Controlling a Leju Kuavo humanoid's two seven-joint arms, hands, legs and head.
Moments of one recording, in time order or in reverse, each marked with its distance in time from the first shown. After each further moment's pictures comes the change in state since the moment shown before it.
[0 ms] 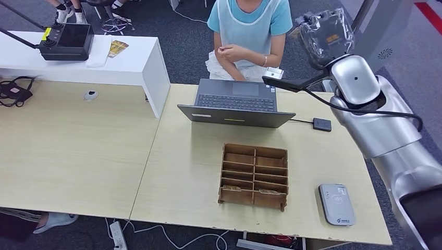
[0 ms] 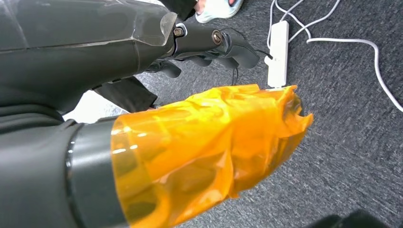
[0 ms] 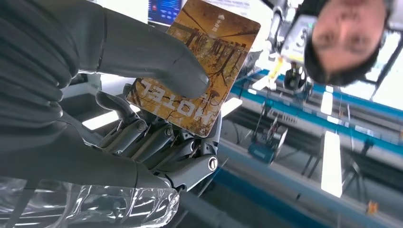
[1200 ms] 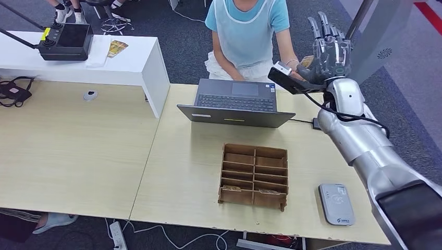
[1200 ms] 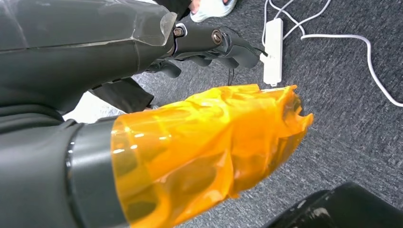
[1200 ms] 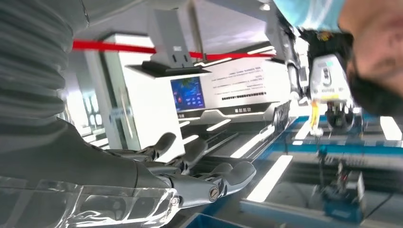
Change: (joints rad) left arm 0.007 -0.004 -0.015 0.000 0.000 -0.008 -0.009; right arm 0.071 0.094 -0.058 0.291 -0.407 -0.369 0.027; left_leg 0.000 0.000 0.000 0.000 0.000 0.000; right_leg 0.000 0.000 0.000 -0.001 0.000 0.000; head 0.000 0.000
